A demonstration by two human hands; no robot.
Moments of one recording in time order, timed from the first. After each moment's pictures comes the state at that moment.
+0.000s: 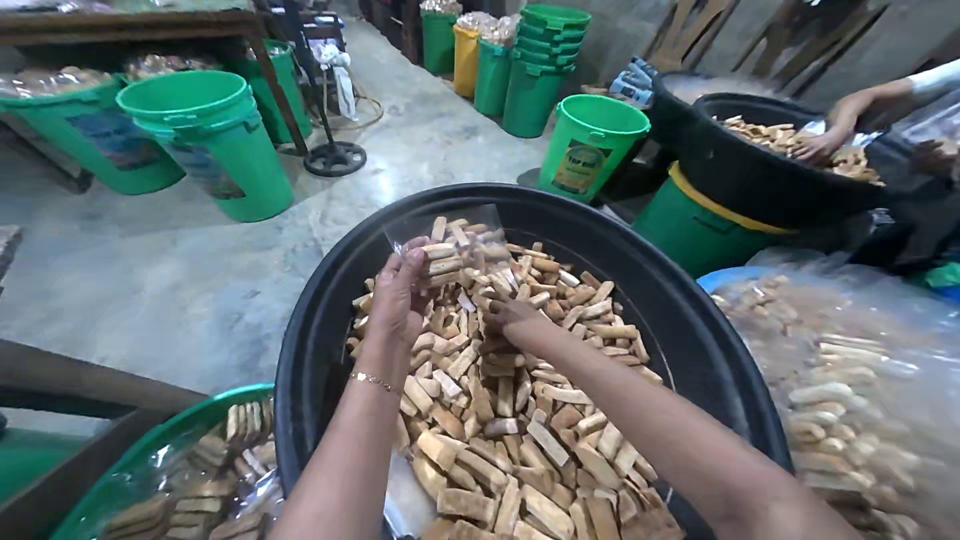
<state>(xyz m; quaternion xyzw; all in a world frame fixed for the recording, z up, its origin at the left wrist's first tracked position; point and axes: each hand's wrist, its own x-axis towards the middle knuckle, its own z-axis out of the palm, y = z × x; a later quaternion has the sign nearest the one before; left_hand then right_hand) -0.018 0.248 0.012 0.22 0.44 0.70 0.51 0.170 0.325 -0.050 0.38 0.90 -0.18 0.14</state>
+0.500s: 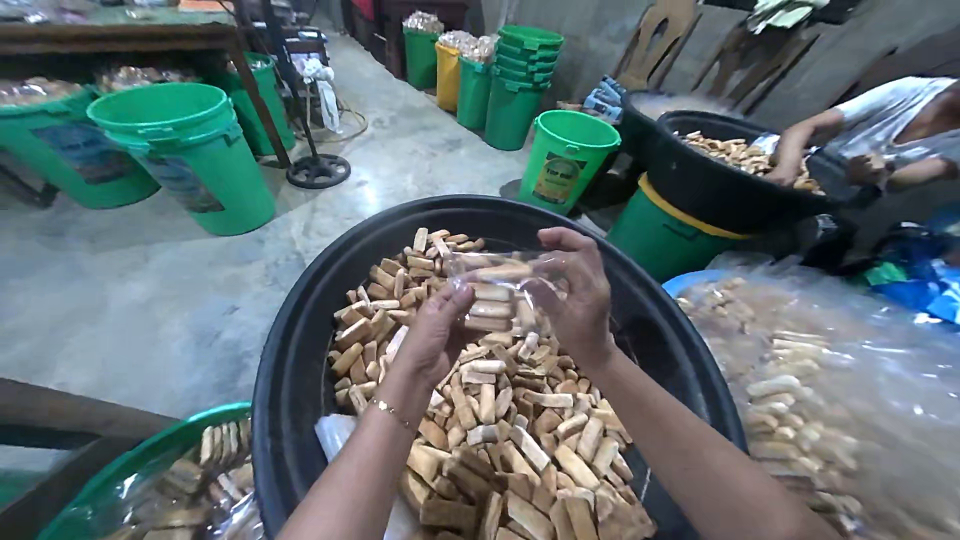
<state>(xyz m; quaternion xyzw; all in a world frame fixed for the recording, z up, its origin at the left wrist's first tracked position) 0.034 0.228 0.026 0.29 0.35 0.59 0.67 0.216 0.288 0.014 0.25 0.76 -0.08 -0.59</state>
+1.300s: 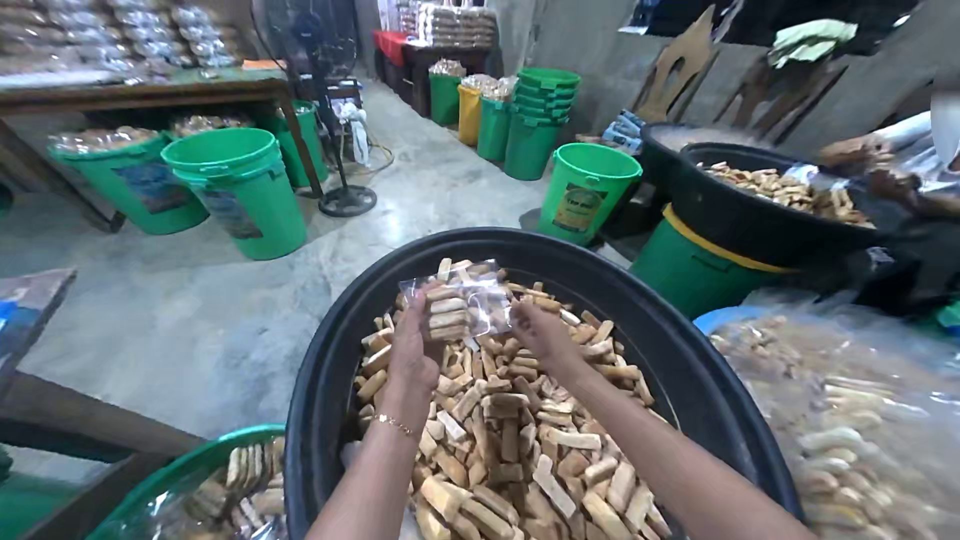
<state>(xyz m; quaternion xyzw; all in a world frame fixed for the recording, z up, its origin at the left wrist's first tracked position) 0.005 0.248 0.026 0.14 0.39 0.73 0.54 0.193 0.309 -0.004 0.48 0.79 -0.28 -0.25</state>
